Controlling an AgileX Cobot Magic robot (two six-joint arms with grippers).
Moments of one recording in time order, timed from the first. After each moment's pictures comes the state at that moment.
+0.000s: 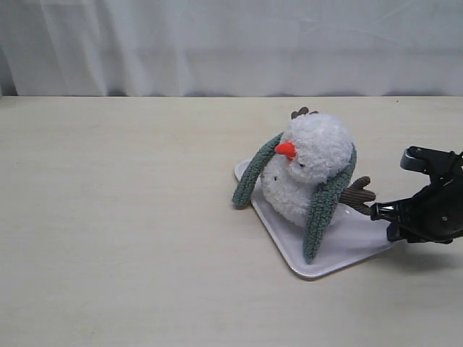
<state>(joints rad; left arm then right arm) -0.07 0.00 0.00 0.04 0.34 0.03 -0.08 1.79 -0.78 0.37 0.36 -0.28</state>
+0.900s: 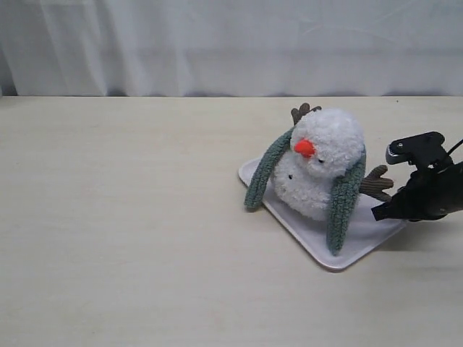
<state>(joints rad) -0.07 0.00 0.00 0.04 0.34 0.03 -0.08 1.89 -0.83 0.43 0.09 -0.75</state>
